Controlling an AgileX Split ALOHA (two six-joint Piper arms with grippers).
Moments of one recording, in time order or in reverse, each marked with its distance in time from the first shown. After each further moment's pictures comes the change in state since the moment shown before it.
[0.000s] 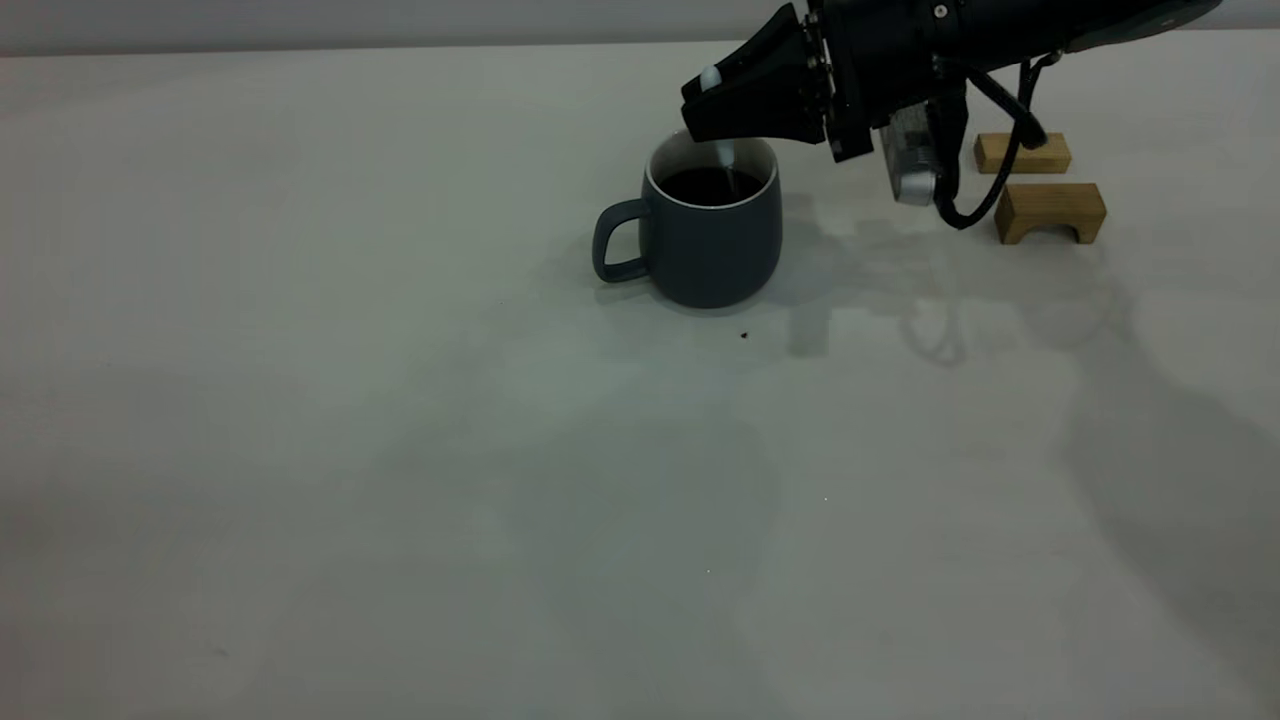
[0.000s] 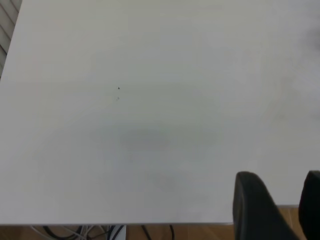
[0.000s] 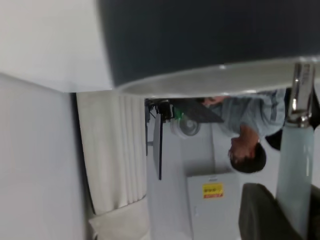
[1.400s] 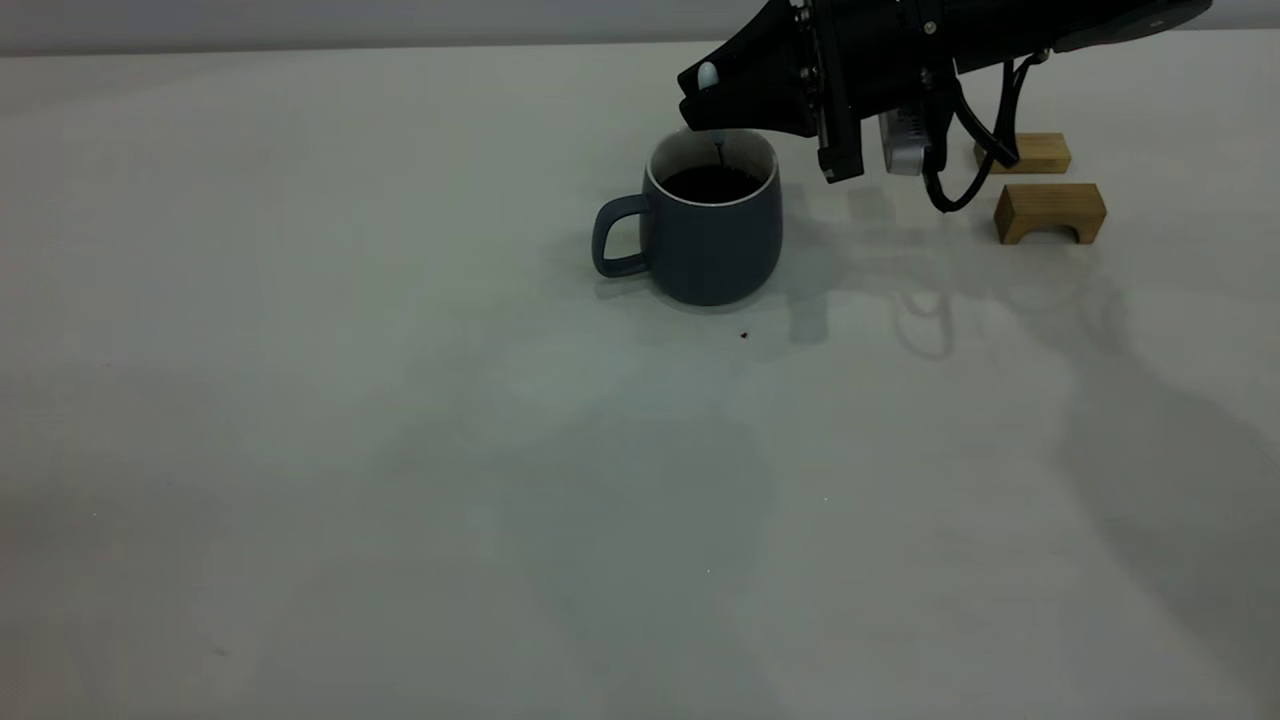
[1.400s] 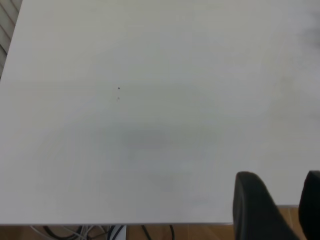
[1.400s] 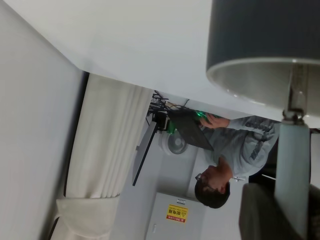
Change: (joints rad) left arm 0.000 0.000 0.000 0.000 0.000 0.000; right arm 0.002 0.000 0.000 0.043 -0.085 -0.372
